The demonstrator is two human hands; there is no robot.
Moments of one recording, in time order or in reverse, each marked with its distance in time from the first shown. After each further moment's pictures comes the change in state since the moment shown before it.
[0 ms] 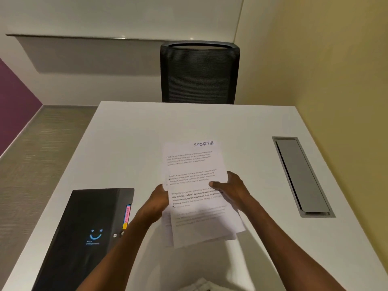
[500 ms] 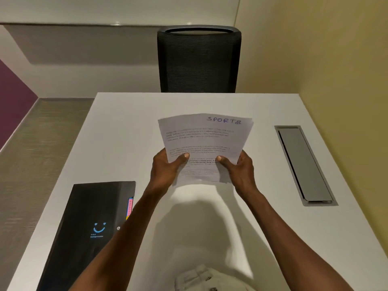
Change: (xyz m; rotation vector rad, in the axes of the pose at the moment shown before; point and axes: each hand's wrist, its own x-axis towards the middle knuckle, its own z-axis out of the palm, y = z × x) left_hand 0.012 0.050 -0.001 -0.243 0.209 0.341; right_hand 0.000 -0.014 0.004 0.204 0.283 -0.331
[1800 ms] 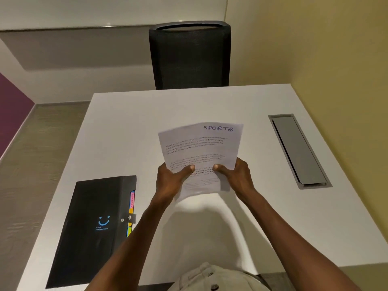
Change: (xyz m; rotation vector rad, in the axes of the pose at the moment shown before) left_hand -0.055 -0.021 0.010 0.067 0.013 -0.088; right_hand -0.048 0.019 -0.014 -0.066 -0.066 0.091
